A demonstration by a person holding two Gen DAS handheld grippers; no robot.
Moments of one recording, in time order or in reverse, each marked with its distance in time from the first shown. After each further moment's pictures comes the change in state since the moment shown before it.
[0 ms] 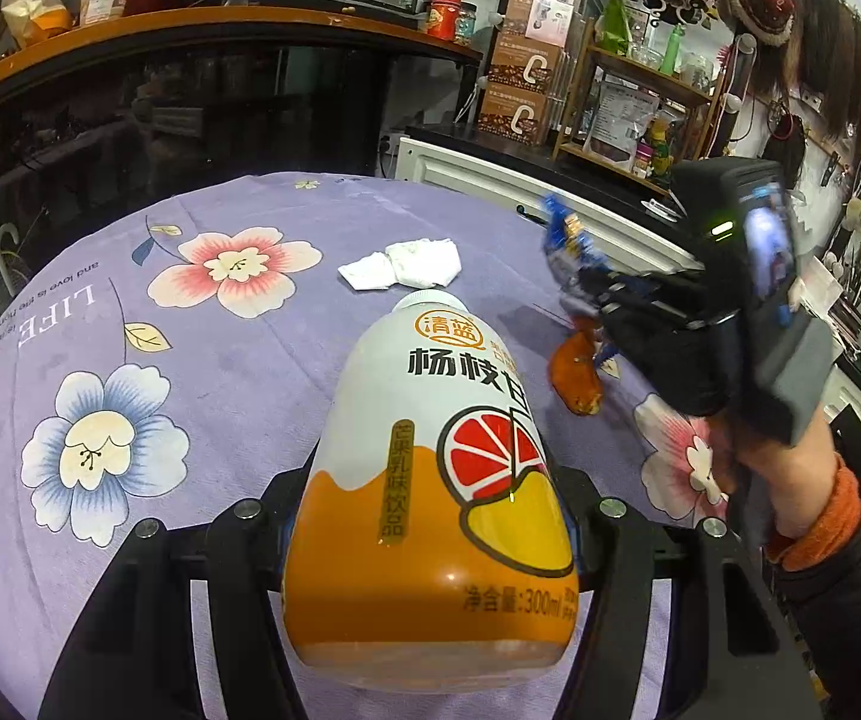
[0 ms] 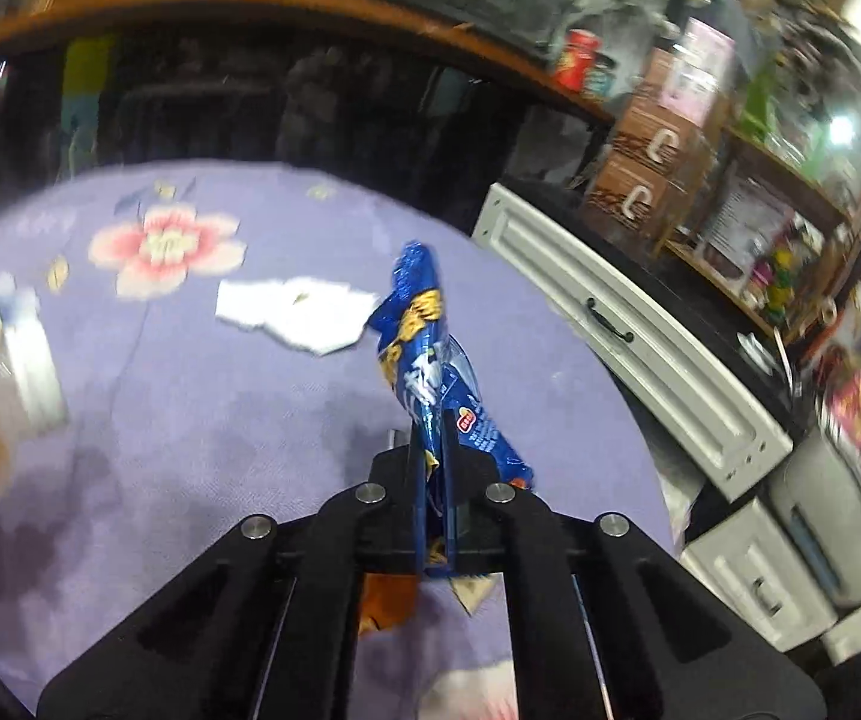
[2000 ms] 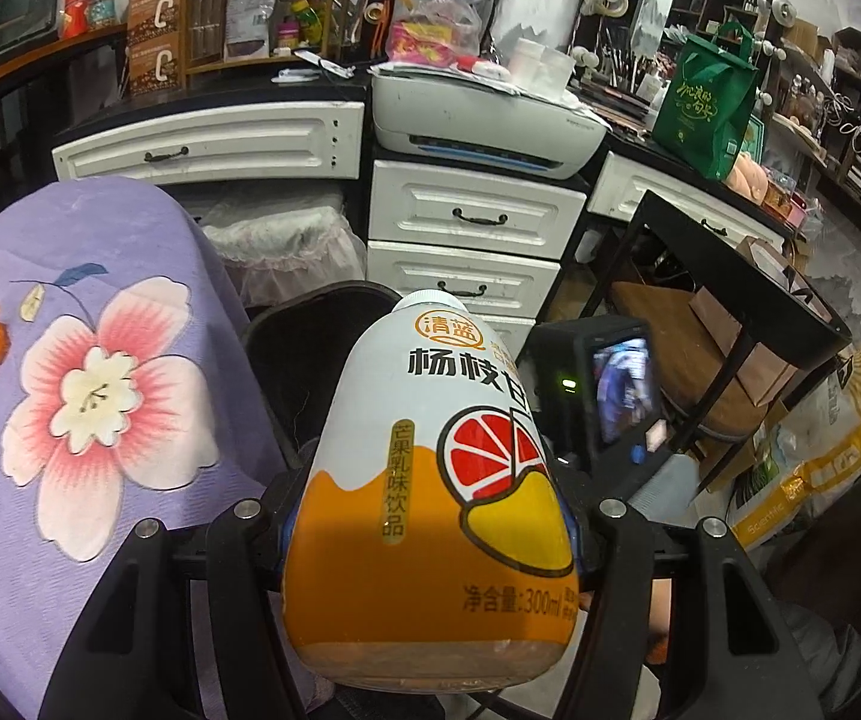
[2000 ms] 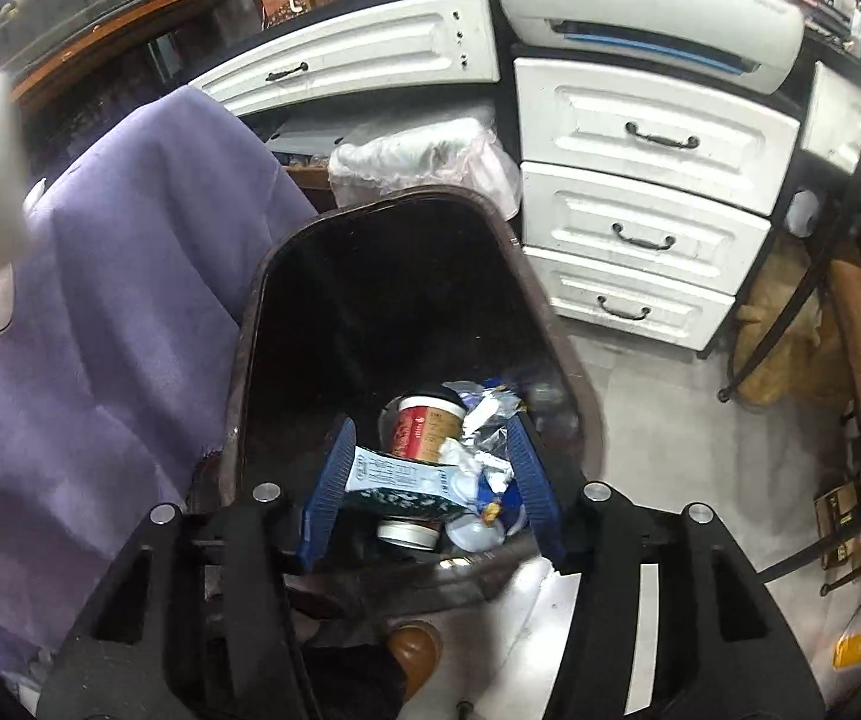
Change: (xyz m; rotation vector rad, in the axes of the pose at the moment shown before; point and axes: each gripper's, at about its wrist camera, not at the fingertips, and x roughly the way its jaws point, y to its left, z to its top) left arm 0.057 -0.322 -0.099 0.408 0.200 -0.402; right arm -0.078 -0.210 -0.350 0.668 0.277 -0.117
